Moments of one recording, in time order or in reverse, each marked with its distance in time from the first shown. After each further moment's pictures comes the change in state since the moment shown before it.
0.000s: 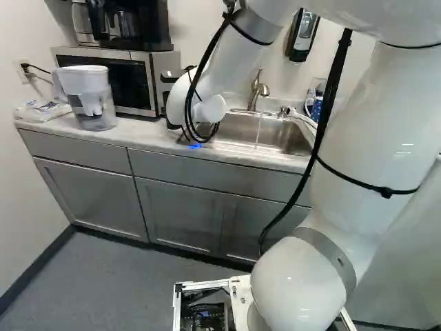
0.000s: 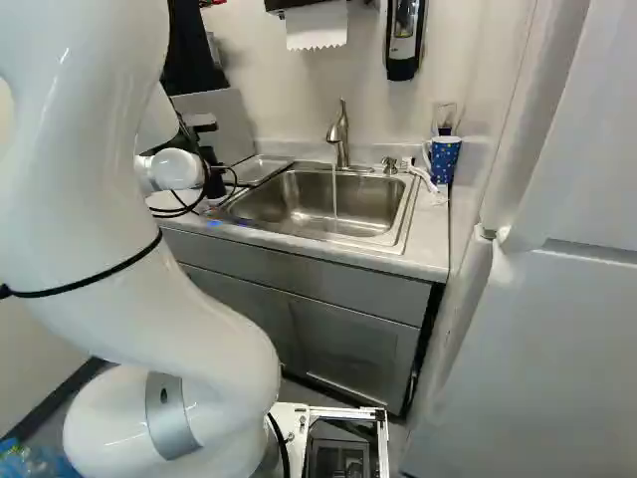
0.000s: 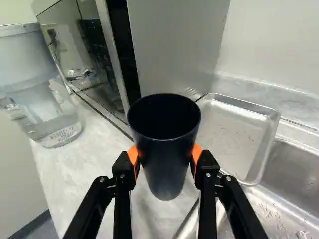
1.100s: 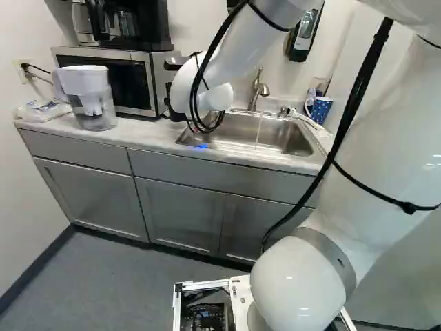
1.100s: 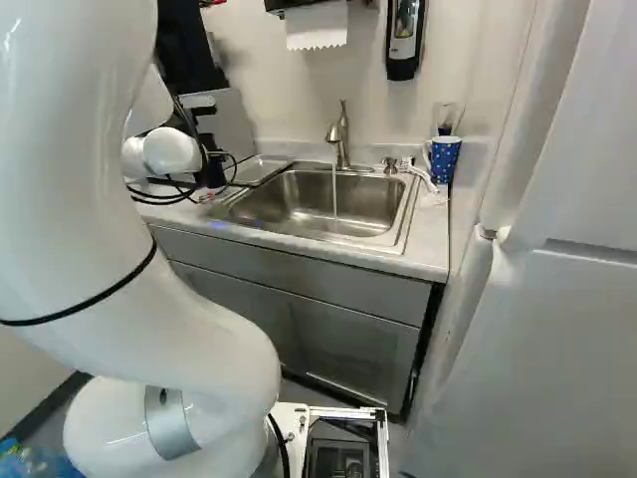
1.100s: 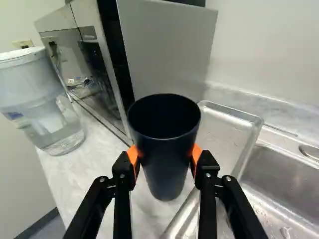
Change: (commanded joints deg) arm -1.4 6.0 -0.3 0.0 -6.2 0.0
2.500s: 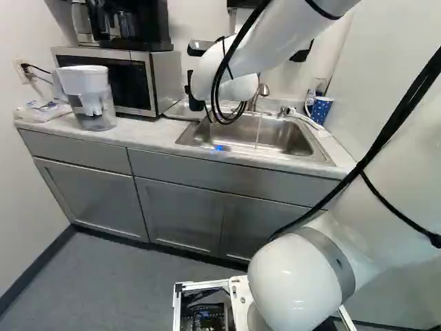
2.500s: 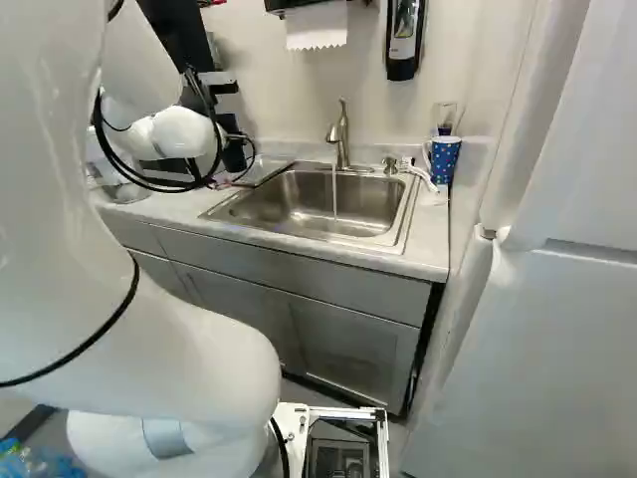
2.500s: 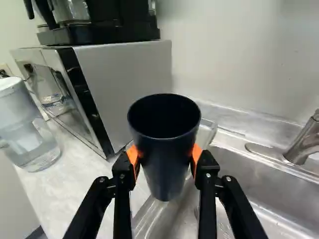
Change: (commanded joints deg) arm -7.7 8.5 3.1 0.0 -2.2 0.0
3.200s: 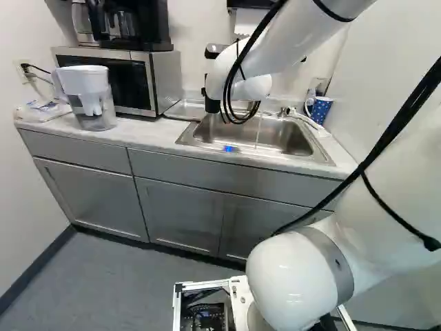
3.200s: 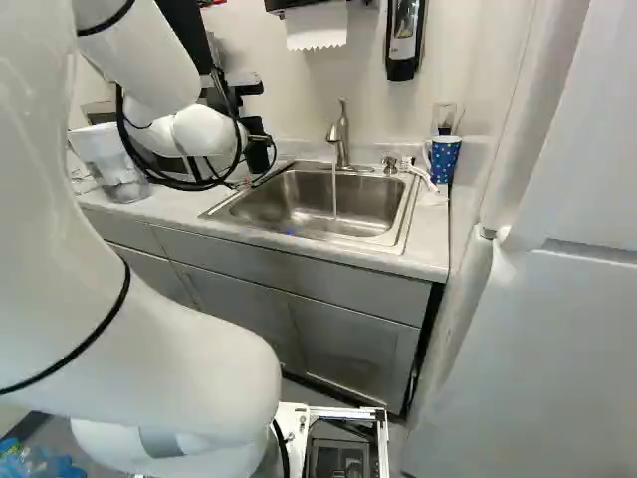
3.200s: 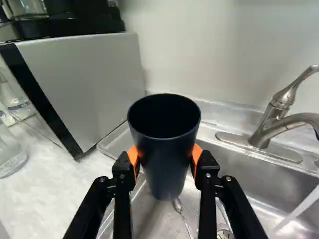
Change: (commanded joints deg) arm -6.6 0.5 0.4 0.0 -2.1 0.0
